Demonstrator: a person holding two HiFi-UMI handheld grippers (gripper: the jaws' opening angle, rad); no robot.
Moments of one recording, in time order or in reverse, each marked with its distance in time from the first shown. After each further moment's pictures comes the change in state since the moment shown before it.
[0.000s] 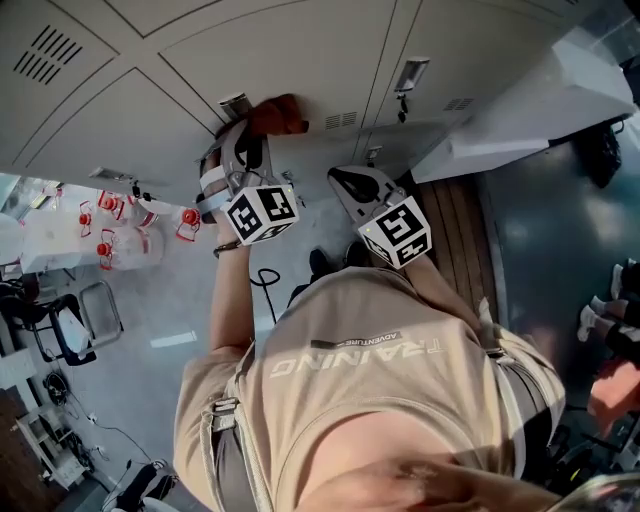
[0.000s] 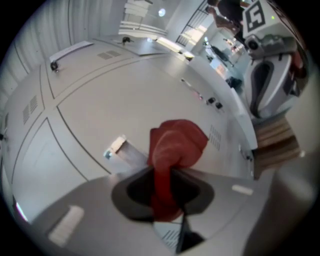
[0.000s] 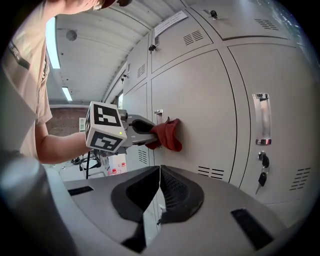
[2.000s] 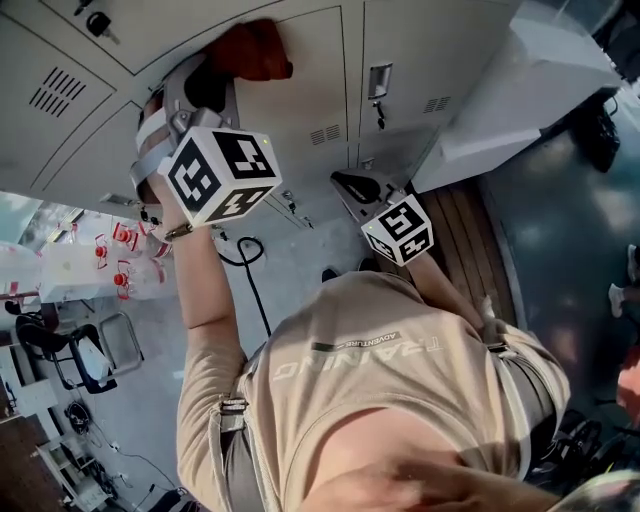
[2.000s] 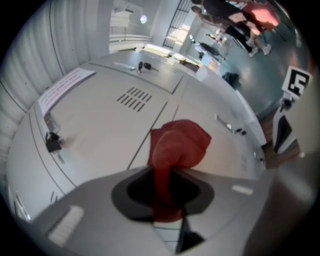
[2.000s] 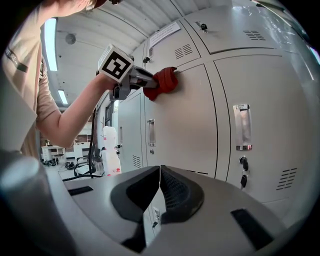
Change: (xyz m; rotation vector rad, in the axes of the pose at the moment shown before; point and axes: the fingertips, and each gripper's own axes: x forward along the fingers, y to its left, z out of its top) left arm -0.038 0.146 0.158 0.179 -0.057 0.071; right arm -0.032 -0.019 0.008 0.029 -0.060 -0.062
